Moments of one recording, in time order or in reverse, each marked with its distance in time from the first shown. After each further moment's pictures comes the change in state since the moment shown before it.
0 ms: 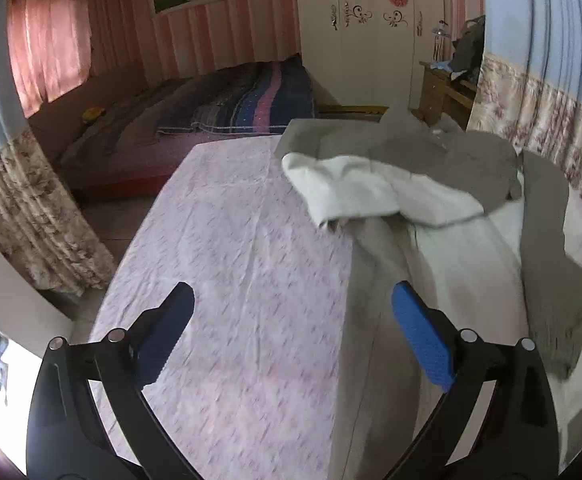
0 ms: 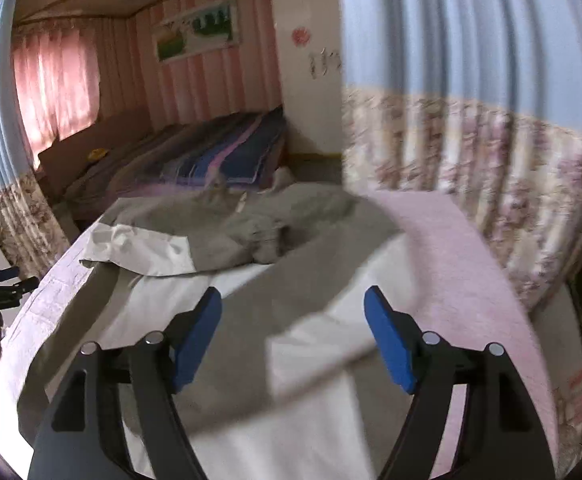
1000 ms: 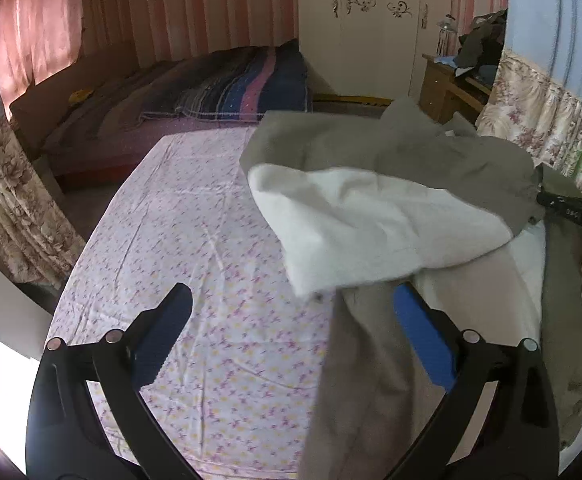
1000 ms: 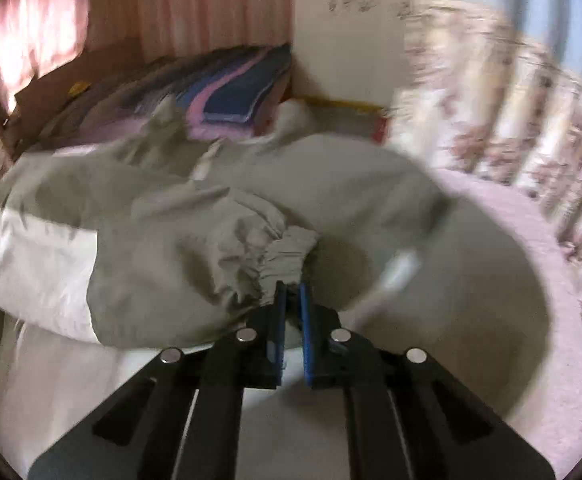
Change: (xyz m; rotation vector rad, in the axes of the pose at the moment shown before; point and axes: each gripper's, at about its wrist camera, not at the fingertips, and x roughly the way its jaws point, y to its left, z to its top) left arm 0.078 -0.026 0.037 -0.030 0.043 -0.022; right arm 0.212 -0.031 0.052 -0.058 0.150 -0.125
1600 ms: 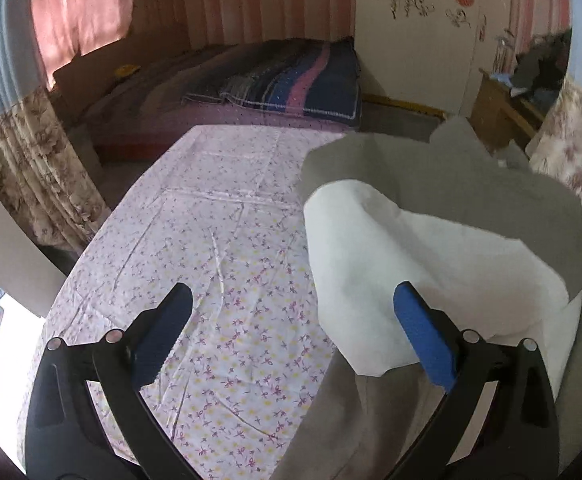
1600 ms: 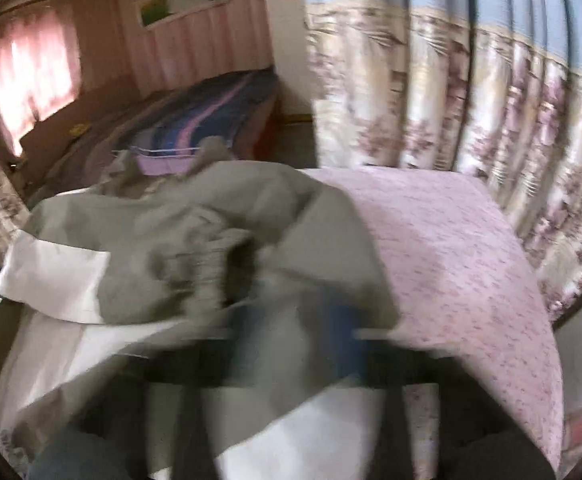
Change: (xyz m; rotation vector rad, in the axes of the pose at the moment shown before) left arm 0.034 -0.011 0.029 -0.150 0.017 0.155; right arm -0.042 -0.086 -0.010 0.069 -0.060 0.142
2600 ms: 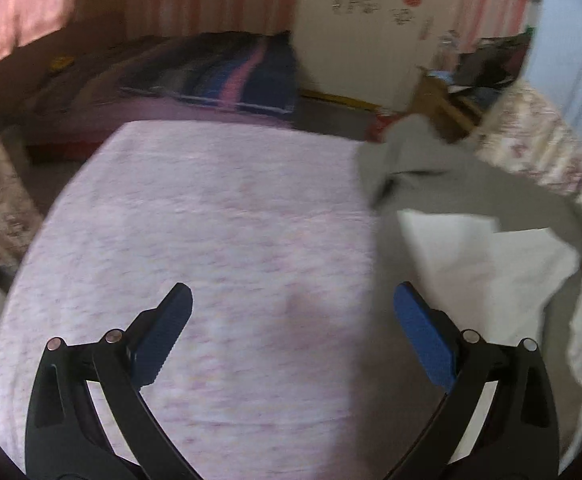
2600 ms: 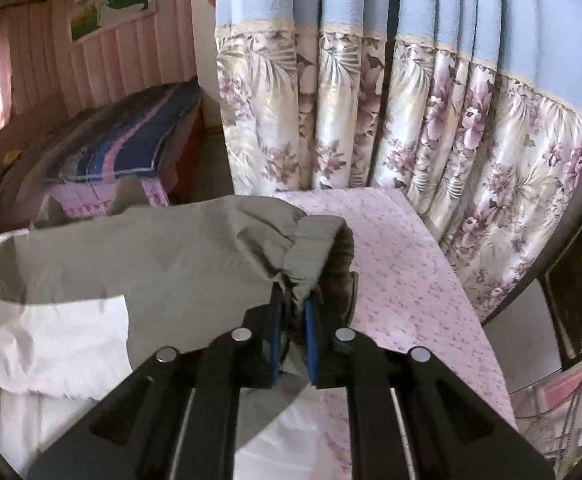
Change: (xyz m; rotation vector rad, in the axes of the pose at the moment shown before) left arm 0.037 0.014 0.019 0.054 0.031 -0.328; right arm -0.006 -0.029 0.019 0.084 -0.006 -0.311
